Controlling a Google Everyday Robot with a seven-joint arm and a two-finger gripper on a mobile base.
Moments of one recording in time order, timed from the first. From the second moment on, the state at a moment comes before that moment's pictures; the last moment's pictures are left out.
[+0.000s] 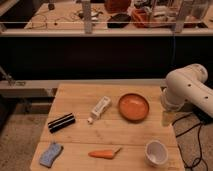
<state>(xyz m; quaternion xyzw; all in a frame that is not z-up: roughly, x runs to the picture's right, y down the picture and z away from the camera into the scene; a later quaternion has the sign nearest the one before) 0.285 0.106 0.684 -0.28 0.02 0.02 0.96</state>
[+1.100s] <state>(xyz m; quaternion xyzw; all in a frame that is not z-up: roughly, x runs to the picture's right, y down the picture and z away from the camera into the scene) 0.240 0.116 0.673 -0.28 0.02 -0.02 0.96</state>
